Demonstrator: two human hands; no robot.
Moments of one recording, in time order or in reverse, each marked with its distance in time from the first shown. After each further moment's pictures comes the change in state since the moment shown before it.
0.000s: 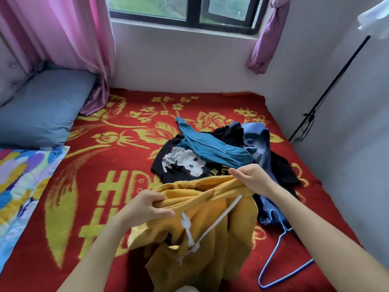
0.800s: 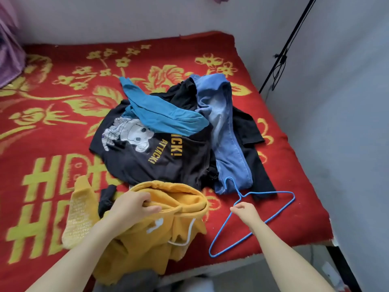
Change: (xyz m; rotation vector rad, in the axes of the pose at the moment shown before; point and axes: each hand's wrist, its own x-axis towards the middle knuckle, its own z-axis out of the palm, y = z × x) left_hand 0.136 0.042 0.182 0.710 -0.147 -0.193; right_hand -0.114 0.306 0.041 0.395 0.060 0.949
